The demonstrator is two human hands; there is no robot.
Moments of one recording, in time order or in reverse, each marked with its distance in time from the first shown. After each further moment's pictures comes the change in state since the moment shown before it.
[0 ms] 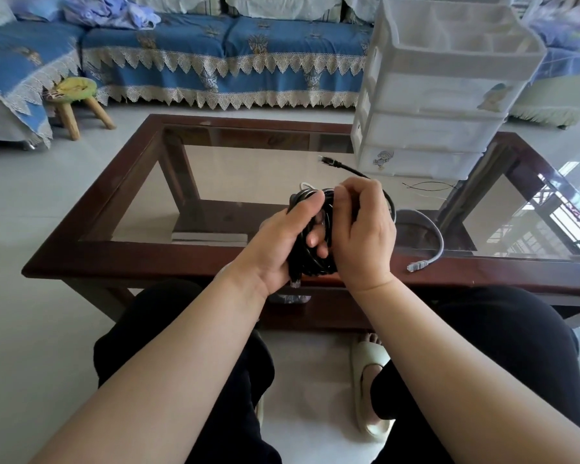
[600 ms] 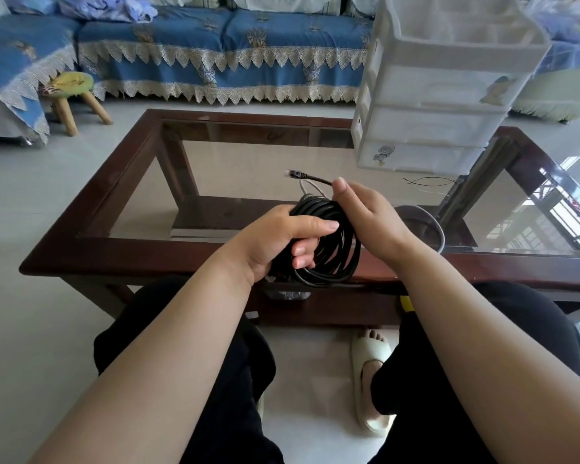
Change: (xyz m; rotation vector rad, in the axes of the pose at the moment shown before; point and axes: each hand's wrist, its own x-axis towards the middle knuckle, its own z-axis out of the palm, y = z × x) left_hand -0.001 0.016 -0.009 0.346 -0.113 -0.066; right_hand 0.035 0.024 -0.021 0.175 -0.770 0.255
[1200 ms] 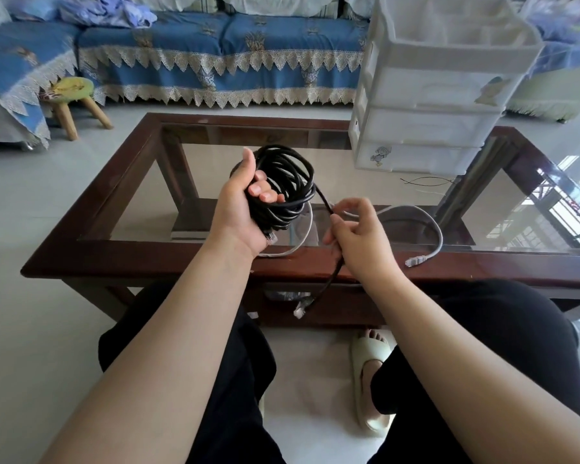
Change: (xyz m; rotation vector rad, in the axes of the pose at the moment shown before) left_hand 0.017 0.005 -0.023 -0.890 0.428 0.187; right_hand -0.023 0.008 0.035 0.392 0.181 0.280
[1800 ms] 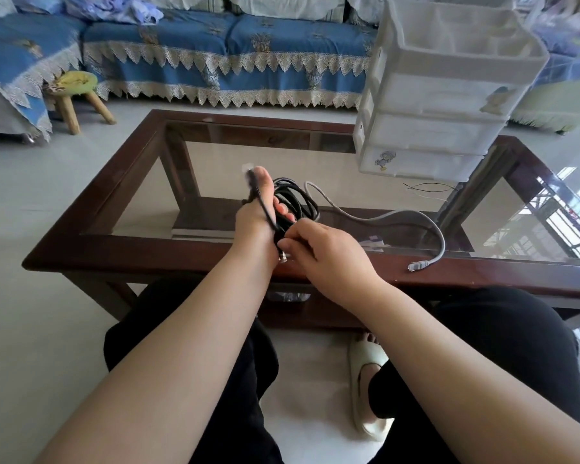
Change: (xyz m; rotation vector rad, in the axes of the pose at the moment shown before) left_hand 0.014 -0.018 0.008 0.363 0.423 -0.102; right_hand -0.023 -0.025 0.026 -0.611 -0.184 -0.489
